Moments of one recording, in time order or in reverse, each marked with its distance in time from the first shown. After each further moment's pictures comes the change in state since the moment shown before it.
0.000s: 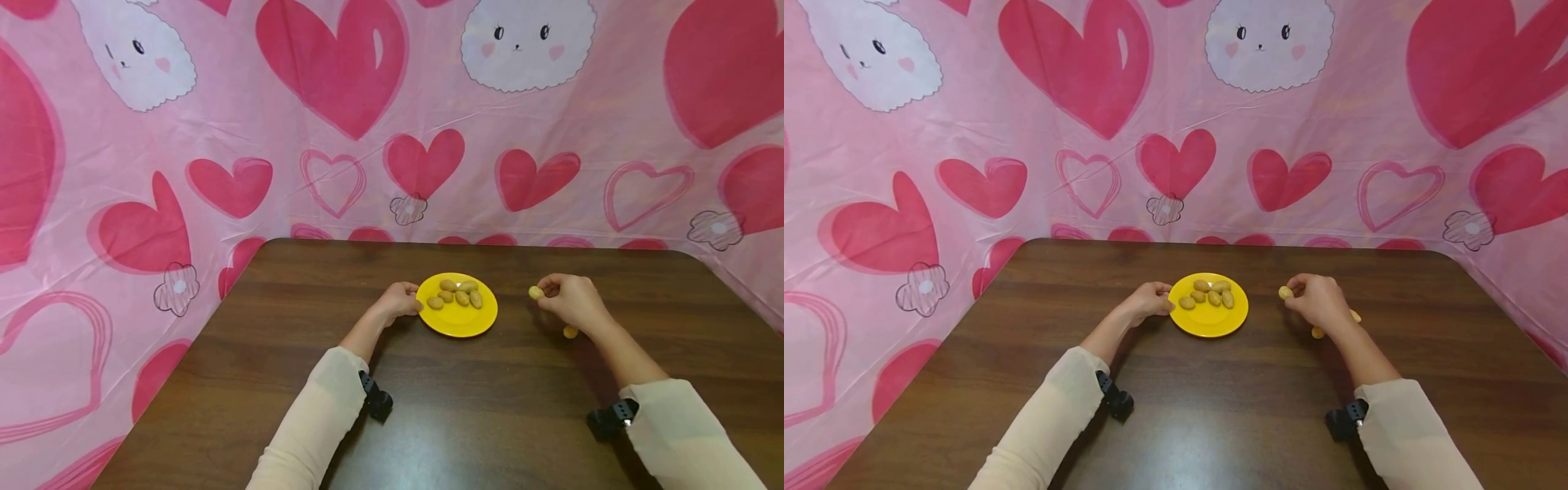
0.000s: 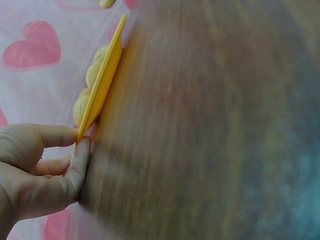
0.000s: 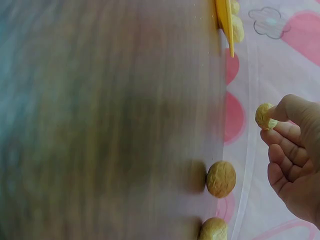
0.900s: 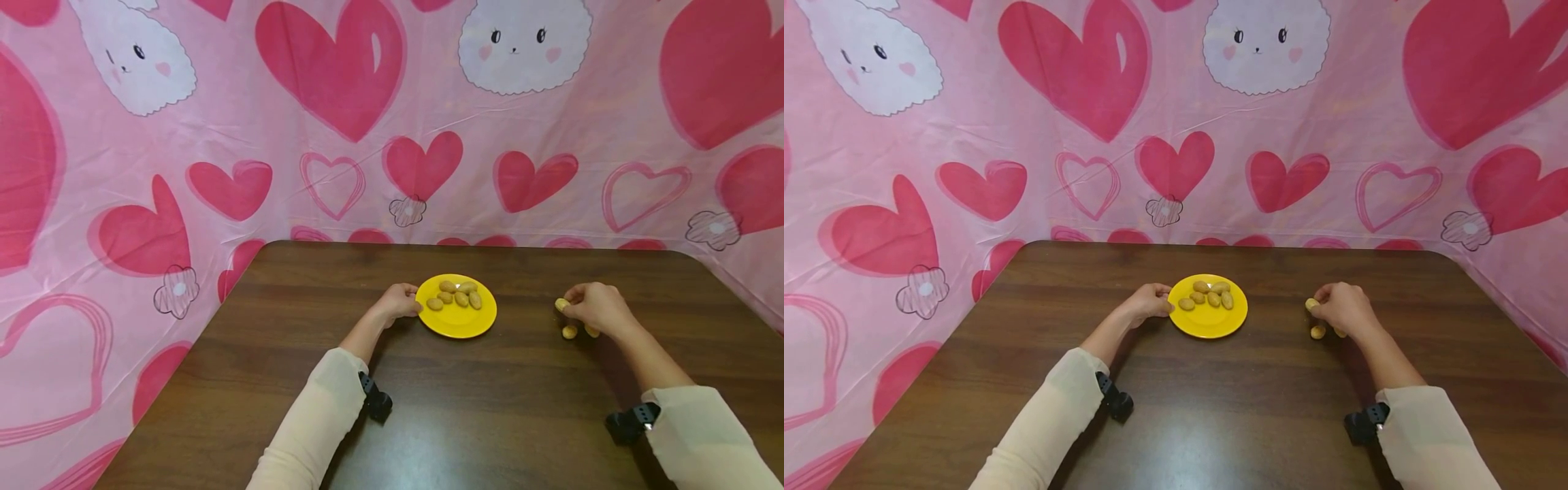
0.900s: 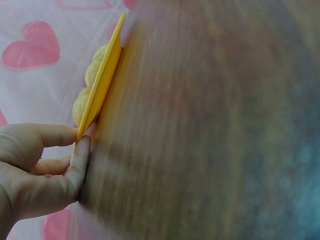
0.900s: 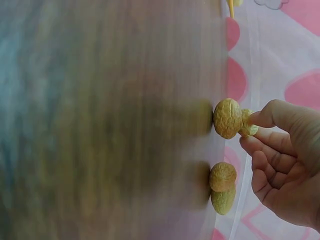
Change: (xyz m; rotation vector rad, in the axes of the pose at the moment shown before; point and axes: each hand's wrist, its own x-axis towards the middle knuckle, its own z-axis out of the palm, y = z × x) left_hand 0.001 0.000 0.000 -0.001 0.010 -0.005; right_hand -0.013 0.029 -0.019 -0.072 -0.081 0.090
